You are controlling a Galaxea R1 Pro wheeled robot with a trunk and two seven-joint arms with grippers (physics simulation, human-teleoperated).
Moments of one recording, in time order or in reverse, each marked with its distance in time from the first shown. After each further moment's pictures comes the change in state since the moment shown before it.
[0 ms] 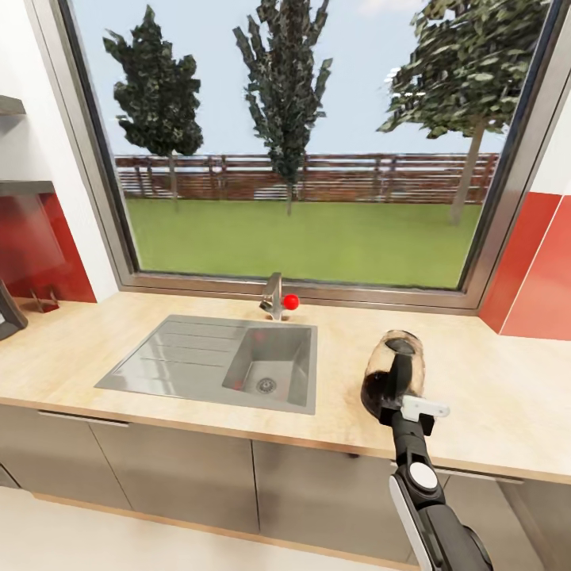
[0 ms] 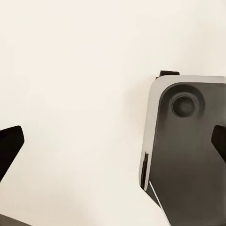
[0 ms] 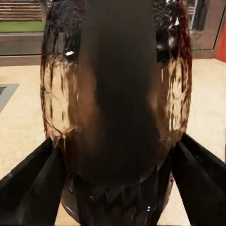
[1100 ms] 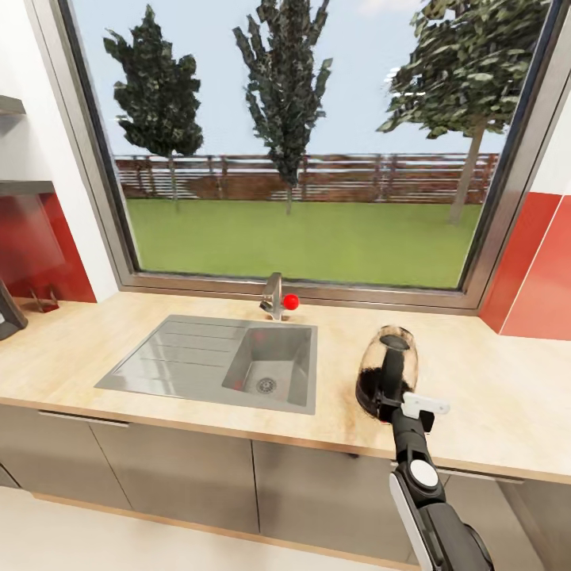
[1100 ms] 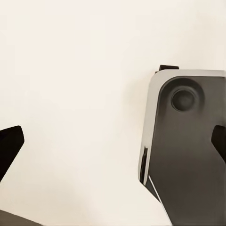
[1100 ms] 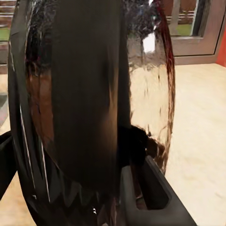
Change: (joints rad) left arm 0.001 0.001 0.000 0.016 0.000 0.000 0.000; right arm 0.000 0.003 0.002 -0.028 -0.003 0.005 0.002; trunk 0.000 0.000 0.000
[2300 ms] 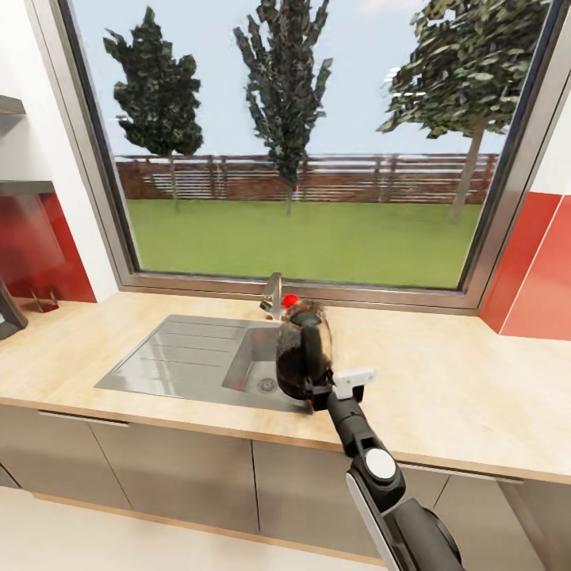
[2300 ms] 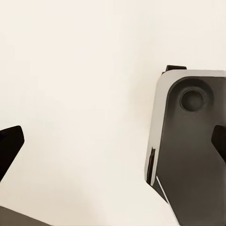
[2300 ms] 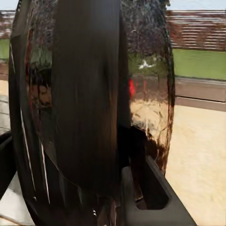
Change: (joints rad) left arm 0.000 0.017 0.003 0.003 0.001 -0.001 0.001; right arm -0.013 0.010 0.345 -0.224 -0.005 0.167 0.164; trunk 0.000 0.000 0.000
